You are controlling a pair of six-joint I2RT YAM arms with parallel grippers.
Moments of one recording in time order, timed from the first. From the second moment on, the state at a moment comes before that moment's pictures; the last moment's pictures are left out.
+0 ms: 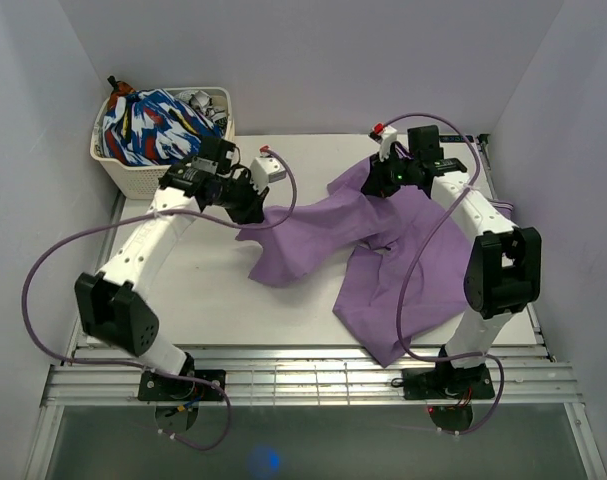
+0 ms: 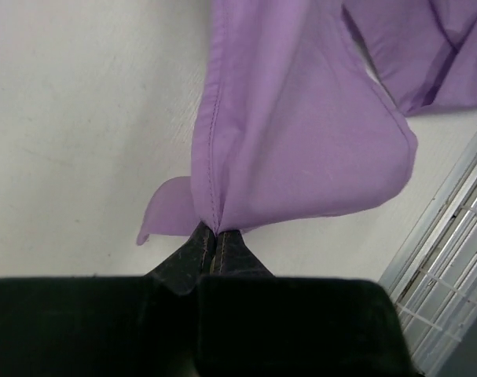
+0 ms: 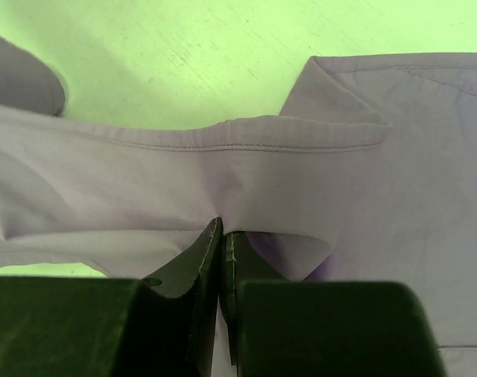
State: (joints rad) left arm -0.36 1.50 1.50 -0.90 0.49 0.54; right arm 0.21 1.76 1.47 -0.46 -0.63 -0.24
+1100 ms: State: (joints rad) left arm -0.15 1.80 1.18 -0.82 0.37 0.40; right arm -0.03 1.90 1.50 -0.64 -0.33 -0.48
